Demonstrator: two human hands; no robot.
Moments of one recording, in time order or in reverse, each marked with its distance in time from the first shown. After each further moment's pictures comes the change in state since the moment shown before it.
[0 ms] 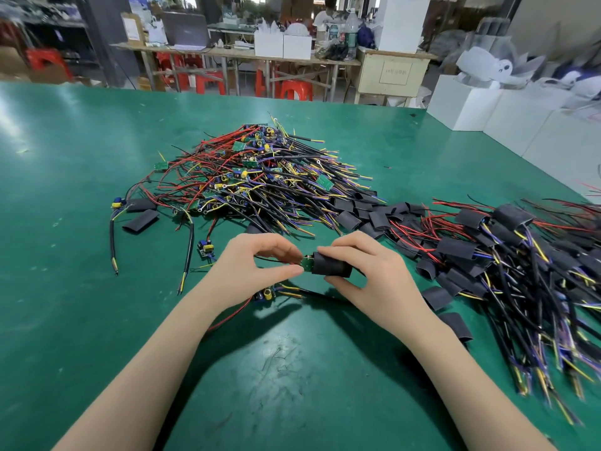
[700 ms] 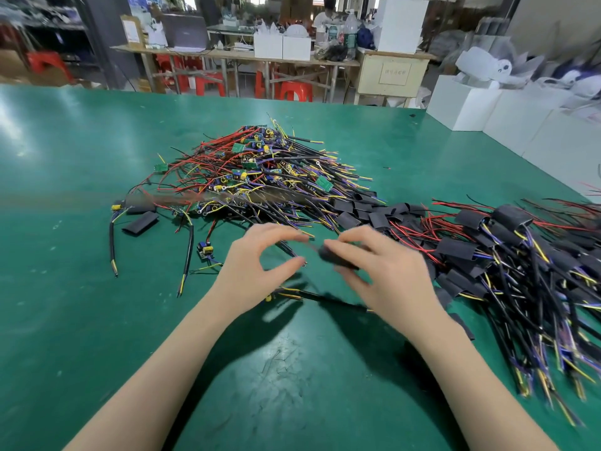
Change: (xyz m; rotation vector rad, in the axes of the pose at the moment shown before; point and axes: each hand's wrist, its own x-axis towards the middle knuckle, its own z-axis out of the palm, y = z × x) left_hand -0.001 0.005 0.011 0.175 0.189 0.134; right_hand 0.004 -0.006 -0.014 -0.274 0.098 -0.084
